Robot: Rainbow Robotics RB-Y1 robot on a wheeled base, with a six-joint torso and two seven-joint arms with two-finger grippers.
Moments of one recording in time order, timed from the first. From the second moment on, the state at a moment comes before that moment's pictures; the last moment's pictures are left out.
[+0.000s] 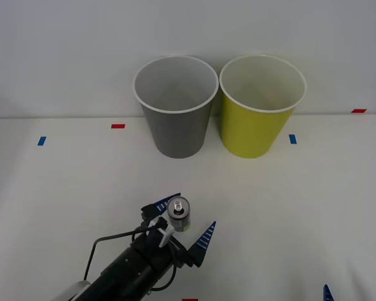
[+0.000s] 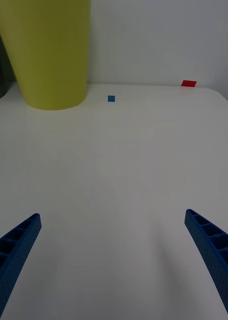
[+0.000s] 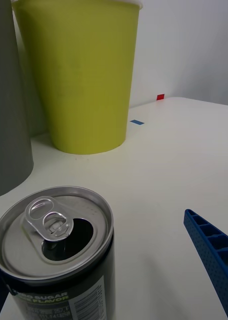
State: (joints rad) right arm 1.14 -0.39 0.21 -2.11 -0.34 -0.46 1.72; left arm 0.06 0.46 -0.76 -1.61 0.34 -0.31 -1.72
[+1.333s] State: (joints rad) right arm 1.14 -0.39 0.21 -2.11 -0.34 -0.46 1.72; left arm 0.06 0.44 -0.74 -1.62 0.33 -0.27 -1.73
